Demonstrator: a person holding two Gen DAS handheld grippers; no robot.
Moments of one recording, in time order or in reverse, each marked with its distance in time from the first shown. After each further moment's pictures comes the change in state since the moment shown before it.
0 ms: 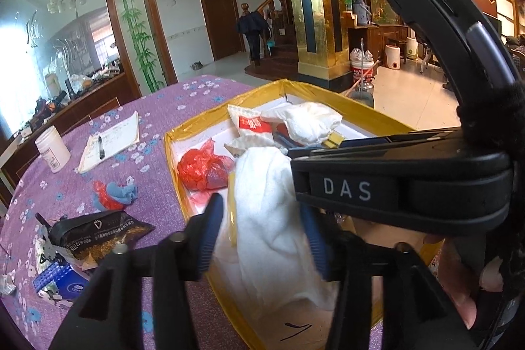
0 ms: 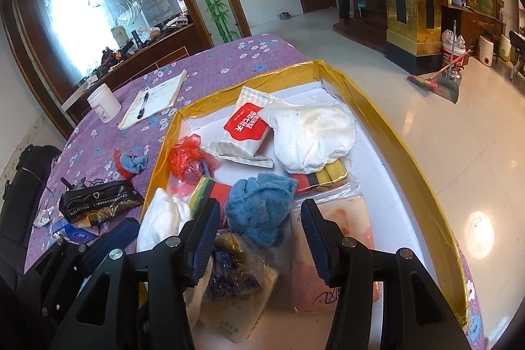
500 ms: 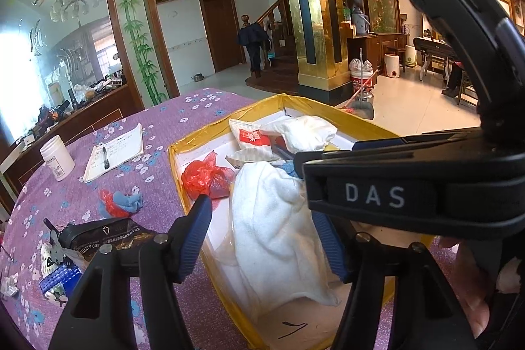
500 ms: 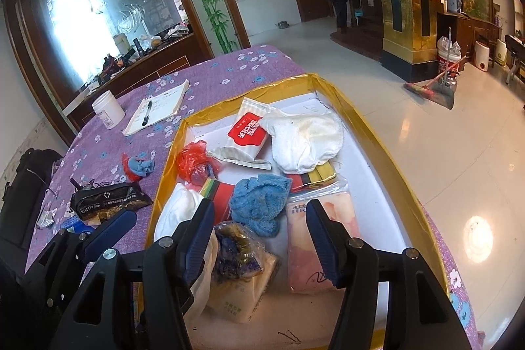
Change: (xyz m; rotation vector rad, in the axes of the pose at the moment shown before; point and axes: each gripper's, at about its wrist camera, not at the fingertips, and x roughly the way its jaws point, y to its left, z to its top) left arm -0.011 0.000 0.001 0.007 -0.046 0.001; right arm -0.027 0.001 -0.005 0.001 -0.042 -0.011
